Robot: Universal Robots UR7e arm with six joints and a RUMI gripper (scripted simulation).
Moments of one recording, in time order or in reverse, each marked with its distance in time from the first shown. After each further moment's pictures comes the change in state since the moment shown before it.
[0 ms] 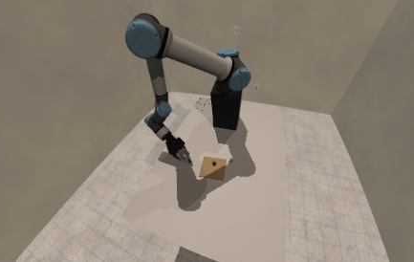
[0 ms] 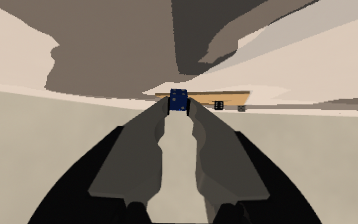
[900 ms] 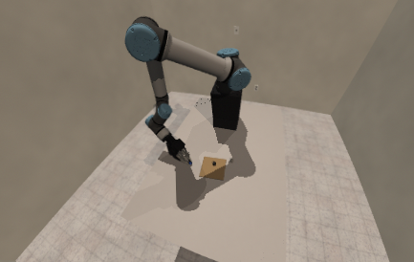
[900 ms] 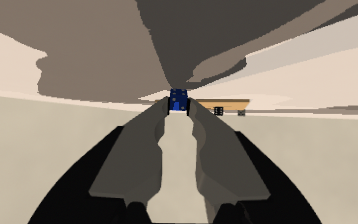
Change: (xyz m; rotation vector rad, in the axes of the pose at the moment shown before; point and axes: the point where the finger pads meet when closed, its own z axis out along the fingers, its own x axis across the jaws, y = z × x) arm 0.000 -0.009 0.006 0.000 0.000 0.000
